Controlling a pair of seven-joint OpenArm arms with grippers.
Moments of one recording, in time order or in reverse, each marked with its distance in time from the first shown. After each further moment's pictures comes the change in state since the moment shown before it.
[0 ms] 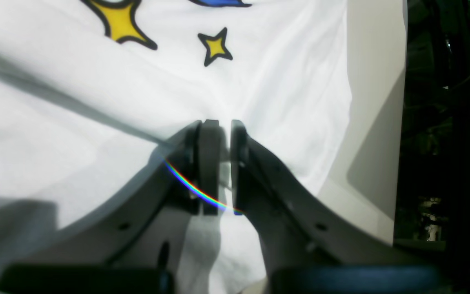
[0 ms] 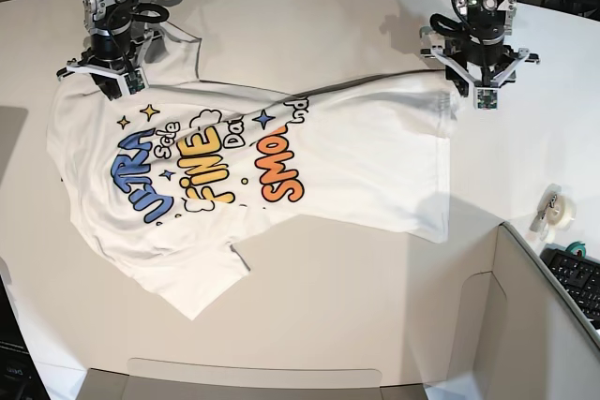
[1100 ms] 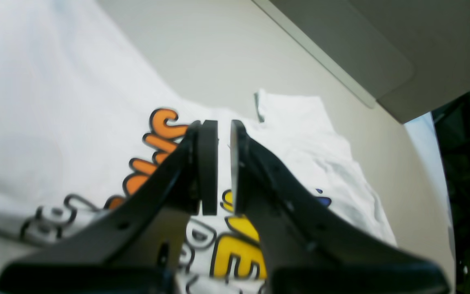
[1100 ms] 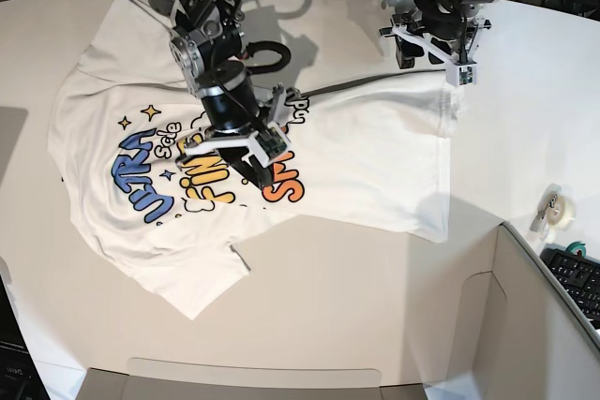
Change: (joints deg) left arm 4.7 4.3 2.0 5.2 -24.9 0.0 0.1; right arm 22.2 -8.9 -30.1 12.1 1.1 1.9 -8.9
